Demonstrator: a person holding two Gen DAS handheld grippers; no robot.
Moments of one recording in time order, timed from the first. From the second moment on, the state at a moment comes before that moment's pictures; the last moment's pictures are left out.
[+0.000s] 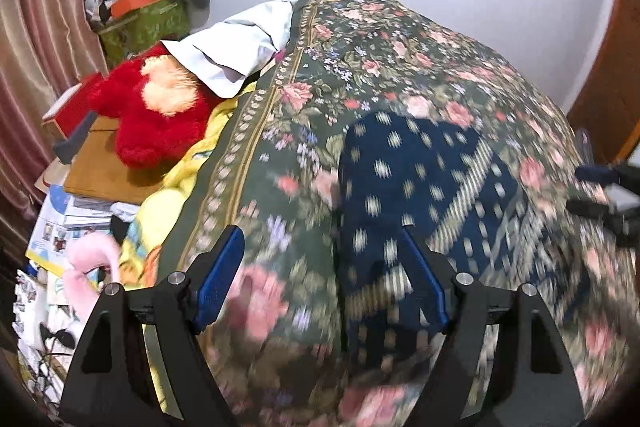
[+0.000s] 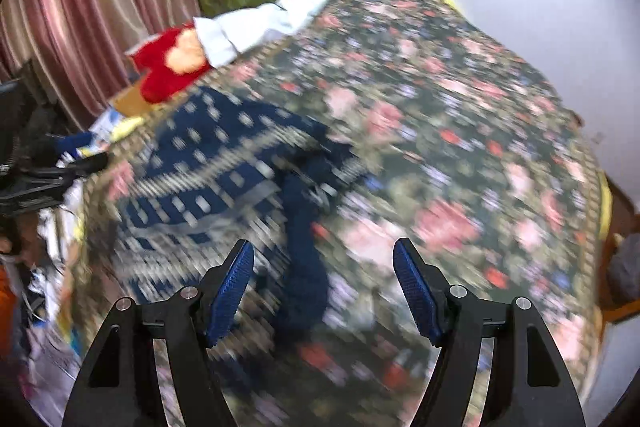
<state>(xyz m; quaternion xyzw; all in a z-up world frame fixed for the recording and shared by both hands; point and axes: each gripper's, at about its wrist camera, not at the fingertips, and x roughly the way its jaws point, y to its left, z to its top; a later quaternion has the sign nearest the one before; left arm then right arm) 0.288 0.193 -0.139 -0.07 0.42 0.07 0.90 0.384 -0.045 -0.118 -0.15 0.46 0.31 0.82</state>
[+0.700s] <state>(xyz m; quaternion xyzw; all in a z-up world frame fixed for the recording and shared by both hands) 0.299 0.183 -0.065 -0.05 0.35 0.09 0.93 0.389 -0.069 -0.040 -0.08 0.38 0.28 0.88</state>
